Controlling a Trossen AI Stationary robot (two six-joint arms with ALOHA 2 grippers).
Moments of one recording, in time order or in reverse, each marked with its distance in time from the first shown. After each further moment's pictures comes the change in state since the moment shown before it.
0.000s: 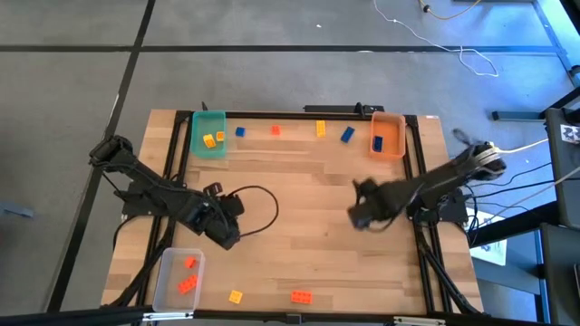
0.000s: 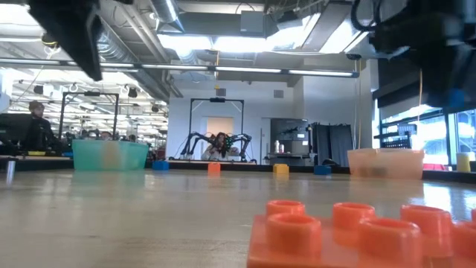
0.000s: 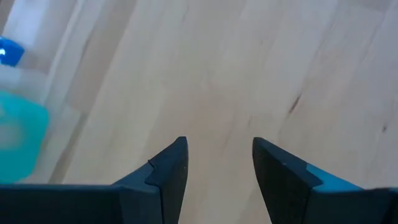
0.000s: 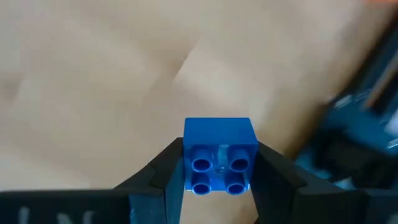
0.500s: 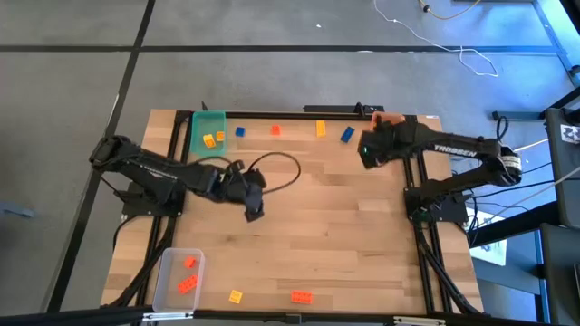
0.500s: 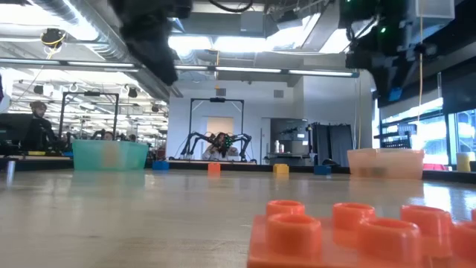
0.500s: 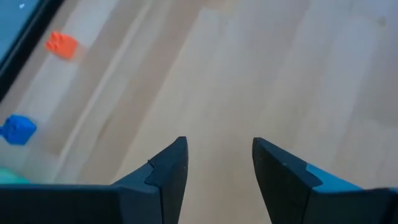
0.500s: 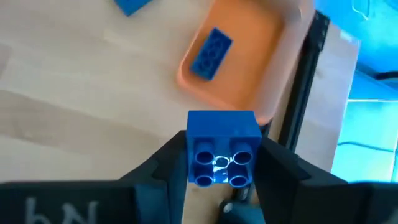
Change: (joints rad) left arm 0.319 0.000 0.000 0.311 0.007 0.365; right arm -0.656 -0.206 0.002 -0.050 0.326 -0.461
